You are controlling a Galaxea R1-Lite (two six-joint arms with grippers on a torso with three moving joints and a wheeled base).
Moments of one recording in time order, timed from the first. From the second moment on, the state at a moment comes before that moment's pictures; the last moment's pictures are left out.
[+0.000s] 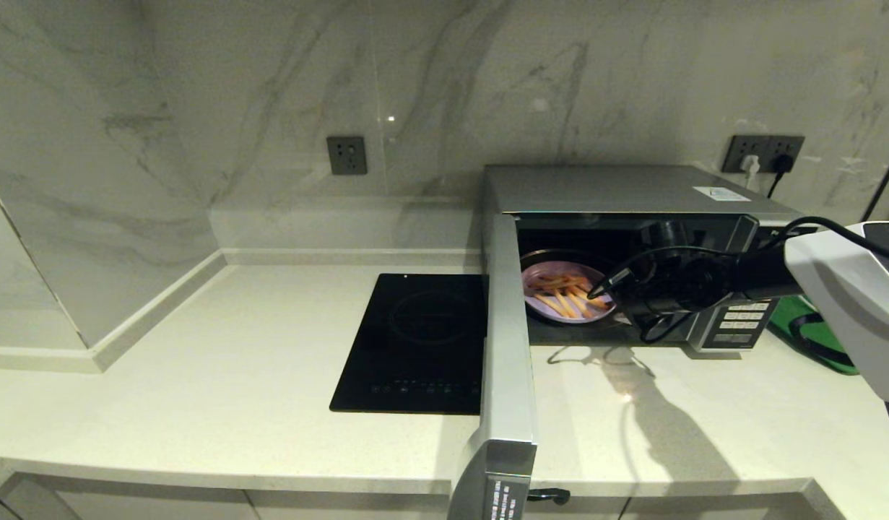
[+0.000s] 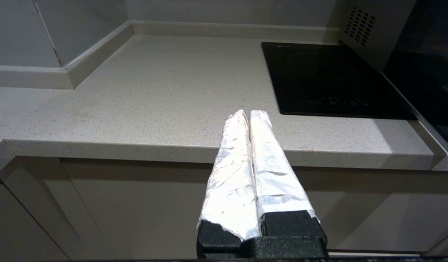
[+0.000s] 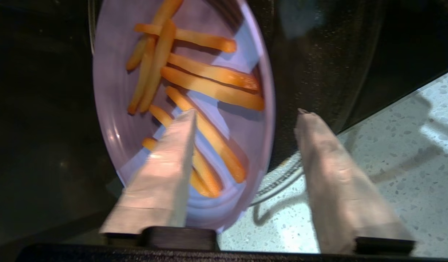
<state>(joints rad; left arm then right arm) 0.00 0.00 0.00 -0.01 0.01 -0.05 0.09 2.39 -1.73 0.05 0.02 1.03</state>
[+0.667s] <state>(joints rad) 0.00 0.00 0.00 -0.01 0.01 -0.05 0.10 2.35 -1.77 0.06 0.02 1.03</state>
